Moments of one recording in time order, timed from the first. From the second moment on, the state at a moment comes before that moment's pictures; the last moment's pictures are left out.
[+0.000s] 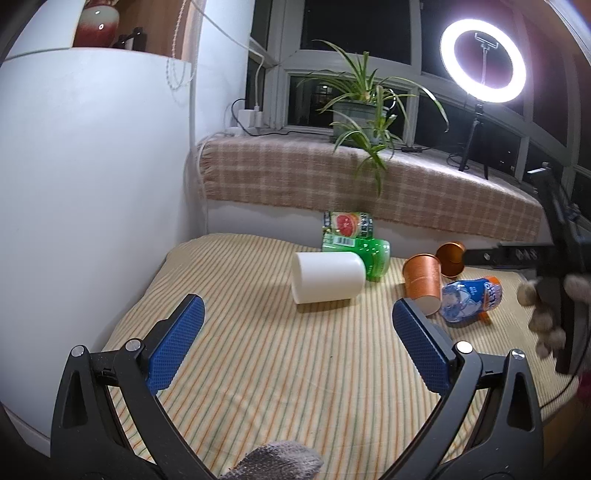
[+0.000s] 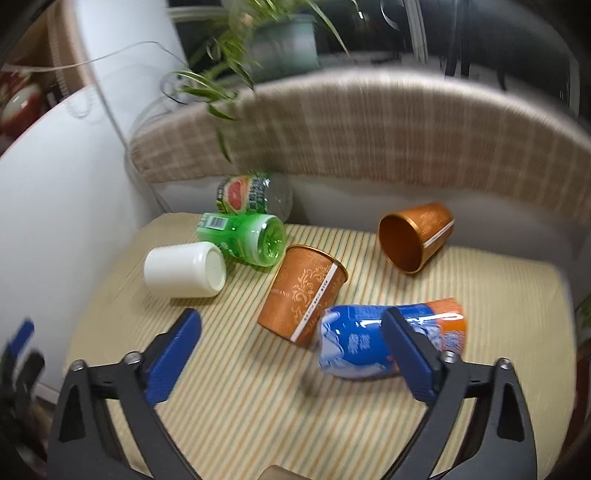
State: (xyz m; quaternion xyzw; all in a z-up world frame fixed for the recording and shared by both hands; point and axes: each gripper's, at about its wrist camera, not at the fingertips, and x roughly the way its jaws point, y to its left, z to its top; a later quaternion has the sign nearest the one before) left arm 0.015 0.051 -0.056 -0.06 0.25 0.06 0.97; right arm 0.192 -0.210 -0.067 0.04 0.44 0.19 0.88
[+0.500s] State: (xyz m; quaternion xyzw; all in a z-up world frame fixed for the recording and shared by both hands) left arm 0.015 0.067 -0.058 -0.08 0.25 0.07 0.96; right arm 0.275 -0.193 -0.114 0.09 0.57 0.14 0.80
